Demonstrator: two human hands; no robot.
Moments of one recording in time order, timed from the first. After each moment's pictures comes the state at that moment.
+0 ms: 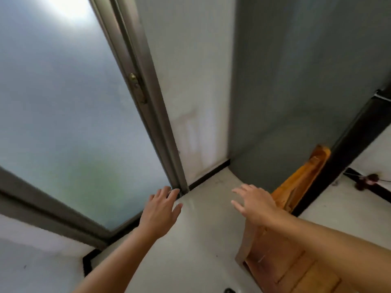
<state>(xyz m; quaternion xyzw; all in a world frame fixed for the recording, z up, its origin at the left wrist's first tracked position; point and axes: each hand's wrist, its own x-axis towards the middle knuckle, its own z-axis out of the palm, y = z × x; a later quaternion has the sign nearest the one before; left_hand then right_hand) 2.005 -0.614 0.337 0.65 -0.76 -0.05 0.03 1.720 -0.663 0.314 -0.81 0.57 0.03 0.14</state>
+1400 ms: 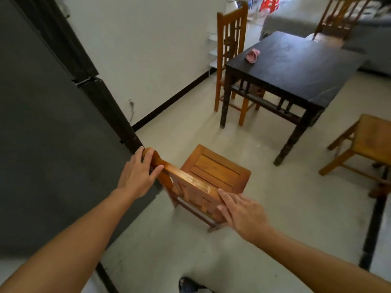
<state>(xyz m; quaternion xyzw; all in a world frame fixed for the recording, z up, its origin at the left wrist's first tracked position) 1.733 -0.845 0.333 -0.14 -0.99 -0.08 -0.01 1.886 -0.567 0.288 -0.10 0.99 -0.10 0.00</state>
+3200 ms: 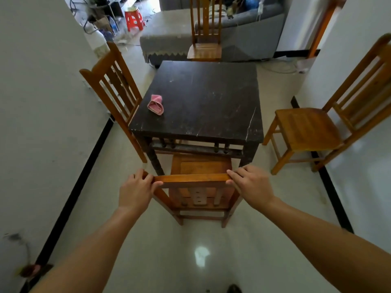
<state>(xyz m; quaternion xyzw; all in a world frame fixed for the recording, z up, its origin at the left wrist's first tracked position) 1.270 -0.484 0.295 -0.43 -0.90 0.04 0.05 1.517 -0.250 0.272 0.17 0.96 0.06 -0.20</state>
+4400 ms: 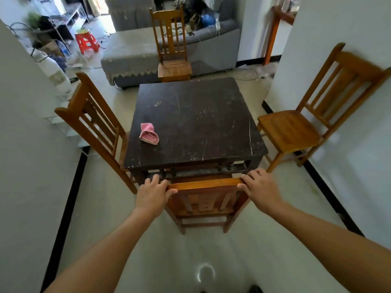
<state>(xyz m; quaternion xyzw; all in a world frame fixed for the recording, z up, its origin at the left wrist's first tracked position) 1.113 -0.411 0.304 -0.55 -0.83 0.04 -0.04 1.404 -0.255 0.280 0.42 0.91 0.05 -0.05</state>
